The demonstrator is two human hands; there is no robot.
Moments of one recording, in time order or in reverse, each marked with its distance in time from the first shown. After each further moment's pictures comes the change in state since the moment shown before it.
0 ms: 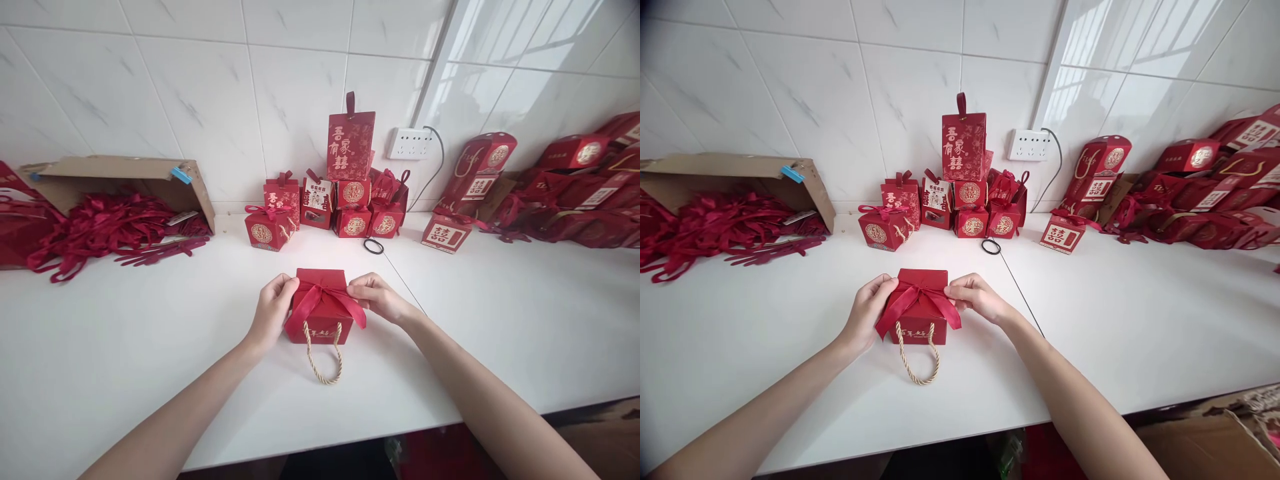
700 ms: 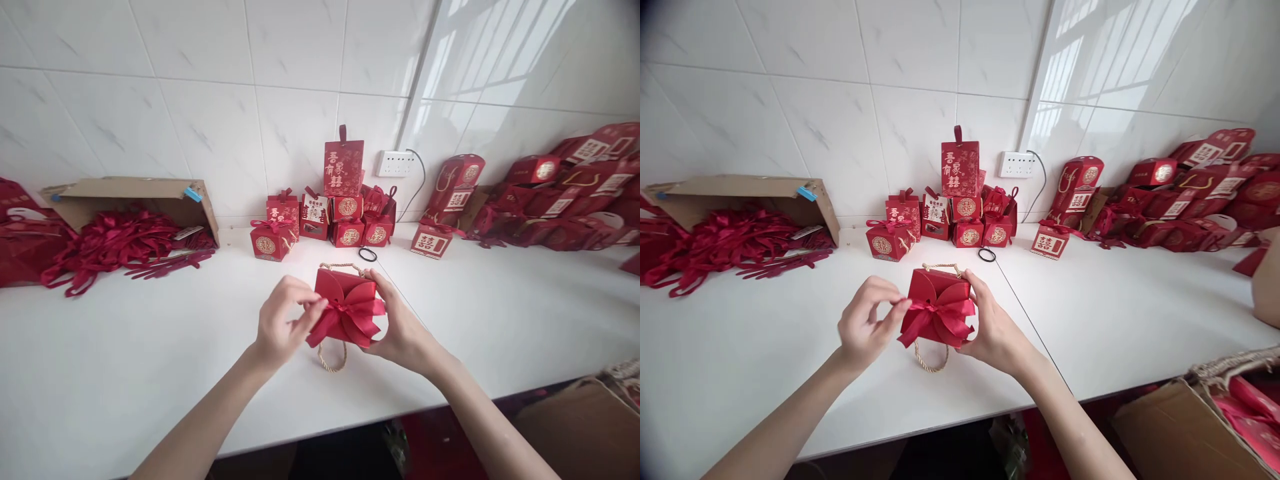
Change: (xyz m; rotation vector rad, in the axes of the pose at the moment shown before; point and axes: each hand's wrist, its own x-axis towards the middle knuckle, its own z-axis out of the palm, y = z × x) left_hand -0.029 0.043 0.001 0.369 -0.043 1.156; right_hand -0.064 -0.017 0.046 -1.028 0.400 -0.547
